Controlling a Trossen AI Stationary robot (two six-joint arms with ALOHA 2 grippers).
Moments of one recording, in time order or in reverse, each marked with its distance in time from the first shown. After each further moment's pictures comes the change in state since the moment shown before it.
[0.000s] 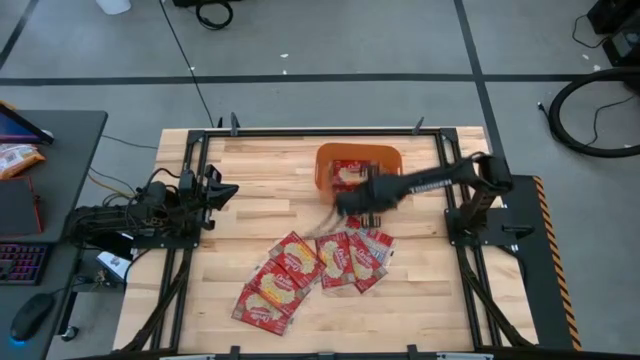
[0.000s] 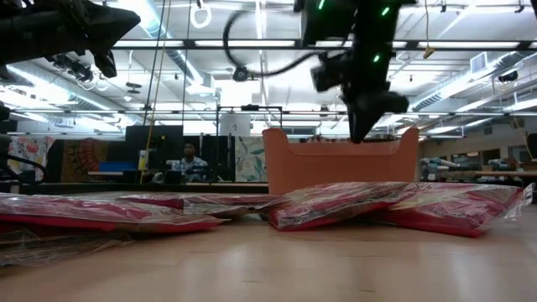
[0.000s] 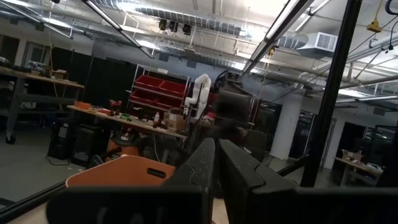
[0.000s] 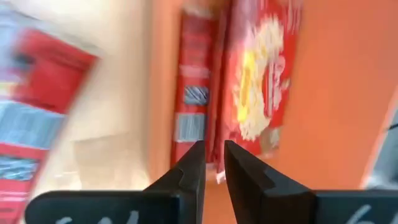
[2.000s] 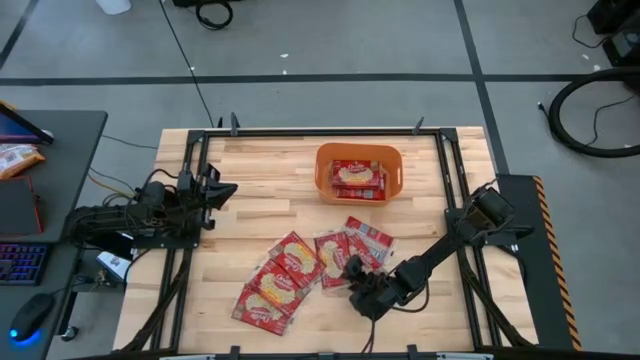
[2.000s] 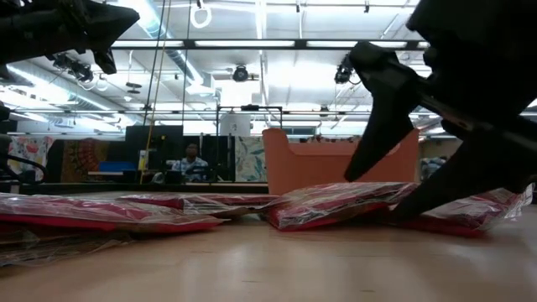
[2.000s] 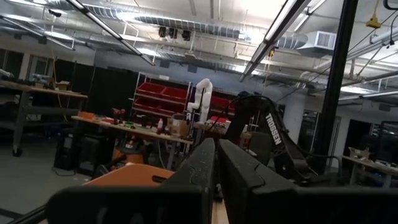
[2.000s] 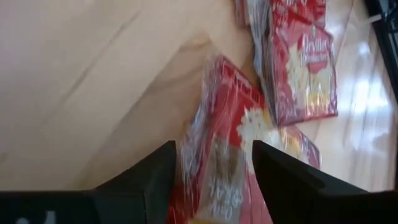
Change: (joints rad) left arm 0.000 0.000 0.000 0.022 -0.004 0.051; right arm 0.612 0.161 -0.310 0.979 0.055 -0.311
